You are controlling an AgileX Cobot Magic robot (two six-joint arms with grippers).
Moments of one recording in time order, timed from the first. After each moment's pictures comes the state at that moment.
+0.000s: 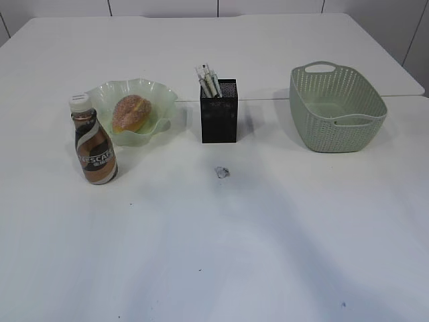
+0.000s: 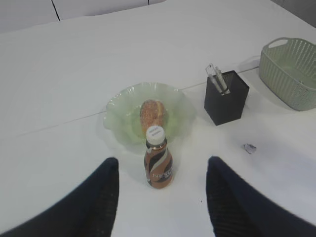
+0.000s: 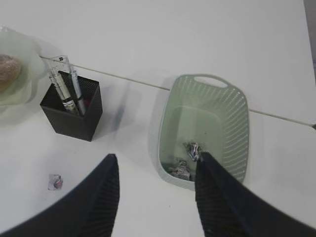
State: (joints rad) left arm -0.26 0.82 -1.10 -0.01 0.77 0.02; right arm 0.32 1.57 -1.68 -0.28 0.94 0.15
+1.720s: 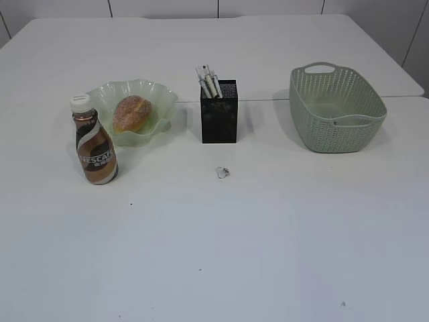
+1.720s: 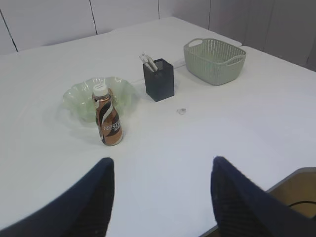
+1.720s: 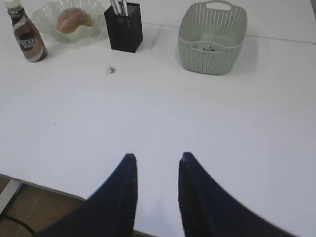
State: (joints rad) left arm -0.26 0.02 -0.96 -0.21 1.28 0.13; right arm 0.32 0.09 -0.79 -0.06 1.27 0.05
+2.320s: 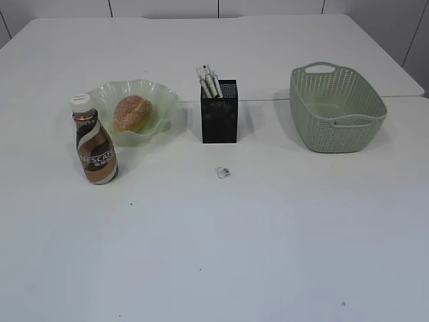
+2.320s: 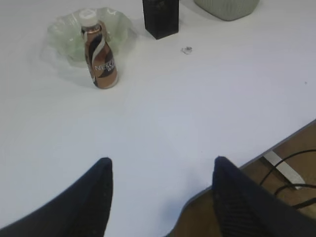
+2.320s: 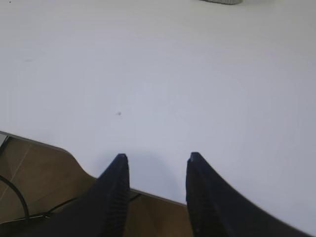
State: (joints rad) left arm -0.26 0.00 -0.70 -0.18 1.24 0.15; right arm 0.32 0.09 -0.53 -0.07 1.24 0.05
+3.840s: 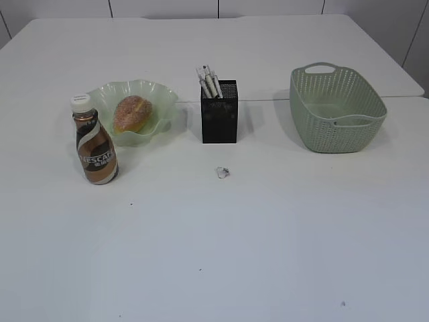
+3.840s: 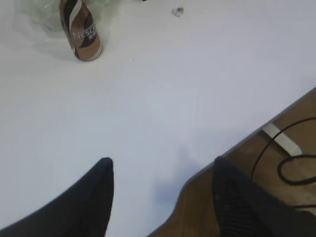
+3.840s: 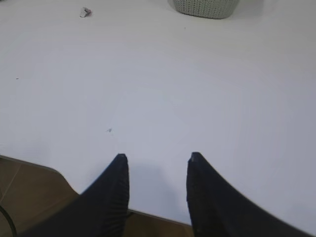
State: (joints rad) left arm -0.26 0.00 -0.53 -0.21 1.19 0.23; right arm 0.32 0.09 -0.49 -0.11 1.15 0.08
